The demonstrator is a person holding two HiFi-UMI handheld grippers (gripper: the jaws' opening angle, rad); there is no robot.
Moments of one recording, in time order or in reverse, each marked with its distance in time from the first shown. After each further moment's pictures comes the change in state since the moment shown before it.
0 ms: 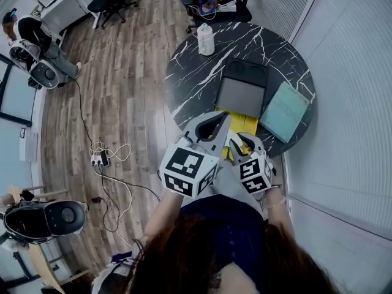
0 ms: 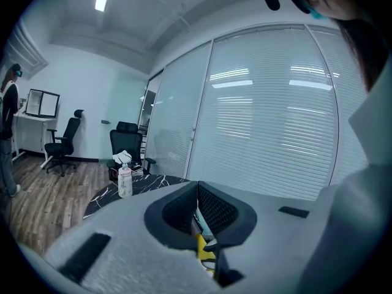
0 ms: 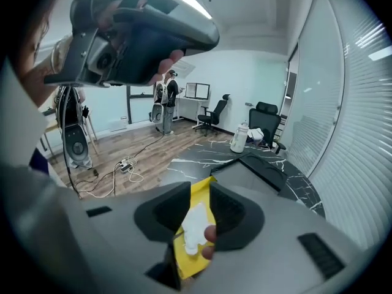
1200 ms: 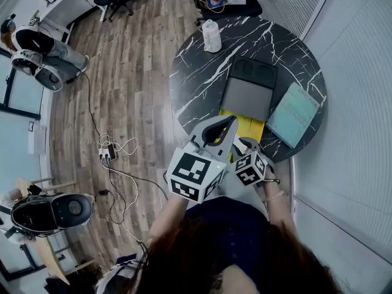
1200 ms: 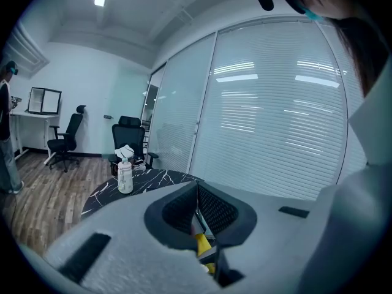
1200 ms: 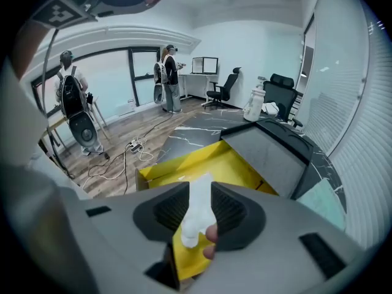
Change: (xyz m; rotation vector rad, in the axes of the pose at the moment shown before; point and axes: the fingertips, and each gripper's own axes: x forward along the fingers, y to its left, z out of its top) left arm 0.029 0.006 -0.011 -0.017 0.052 0.029; right arm 0.070 0.012 -0.074 -0.004 0.204 0.132
